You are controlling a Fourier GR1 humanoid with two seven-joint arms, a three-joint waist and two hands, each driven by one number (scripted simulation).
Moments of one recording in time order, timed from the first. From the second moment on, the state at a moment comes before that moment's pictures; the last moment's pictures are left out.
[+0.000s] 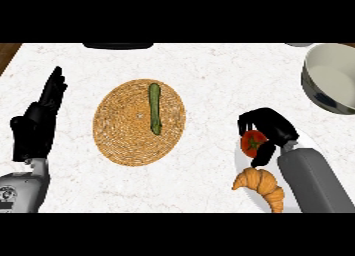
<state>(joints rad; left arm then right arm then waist) -0.21 0.25 0.00 -1.61 -0.14 0.16 0.19 -0.41 -0.21 0.10 -1.07 0.91 0.24 -0.22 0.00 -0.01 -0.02</state>
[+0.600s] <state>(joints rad) -0.21 0.25 0.01 -1.60 -0.14 0.16 0.18 -0.56 -0.01 0.13 -1.41 0.83 -0.10 0.50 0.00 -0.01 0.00</state>
